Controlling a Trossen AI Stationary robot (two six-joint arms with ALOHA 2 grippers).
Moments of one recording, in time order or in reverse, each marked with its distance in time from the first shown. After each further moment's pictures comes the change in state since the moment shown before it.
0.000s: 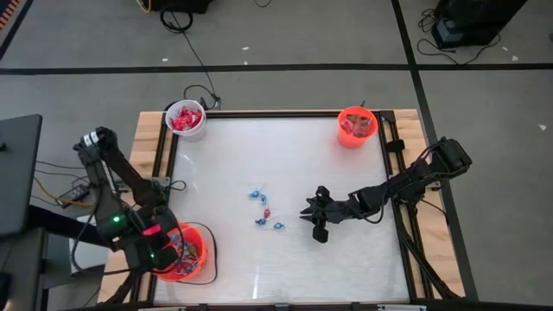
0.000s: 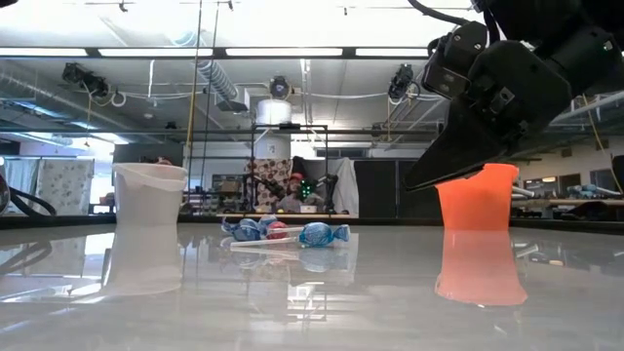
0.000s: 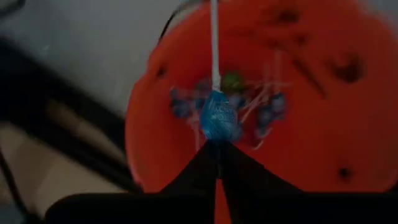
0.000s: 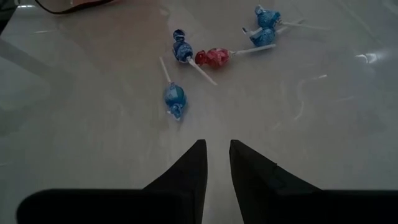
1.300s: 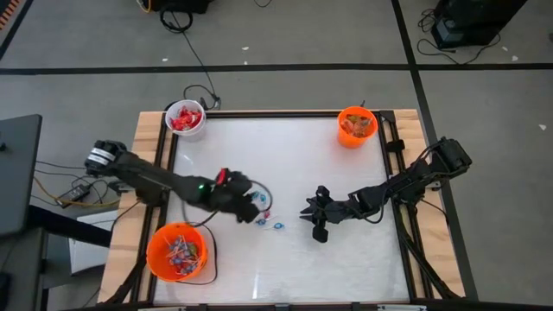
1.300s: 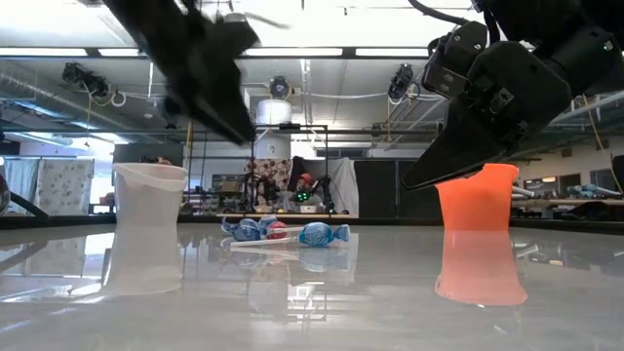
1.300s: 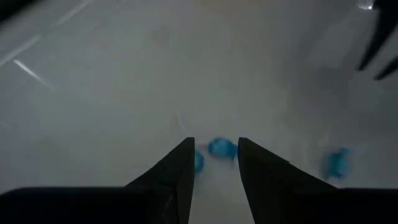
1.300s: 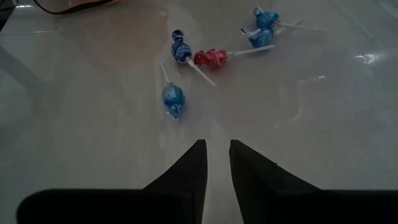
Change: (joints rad) left arm 0.802 0.229 -0.210 0.917 -0.460 0.984; right arm 0.000 0.000 0.000 0.000 0.006 -0.001
